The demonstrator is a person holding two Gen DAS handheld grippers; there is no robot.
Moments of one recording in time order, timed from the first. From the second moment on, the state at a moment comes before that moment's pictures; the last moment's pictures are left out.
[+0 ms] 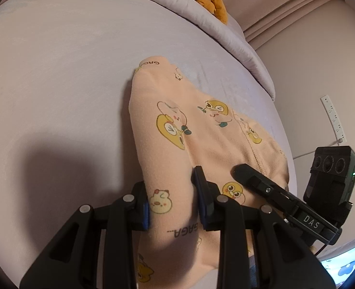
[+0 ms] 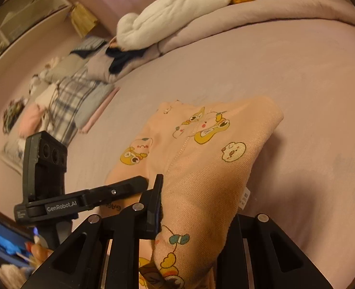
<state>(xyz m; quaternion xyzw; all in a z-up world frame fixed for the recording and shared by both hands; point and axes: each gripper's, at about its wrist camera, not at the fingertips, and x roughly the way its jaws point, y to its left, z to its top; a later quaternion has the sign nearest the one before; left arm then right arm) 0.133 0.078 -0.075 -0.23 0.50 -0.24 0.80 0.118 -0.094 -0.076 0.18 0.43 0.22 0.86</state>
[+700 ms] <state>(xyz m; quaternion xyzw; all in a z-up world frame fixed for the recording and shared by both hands) 0.077 0.111 -0.045 -0.23 0.44 -0.22 0.84 0.072 -0.038 -0.039 0.07 0.38 0.24 0.89</state>
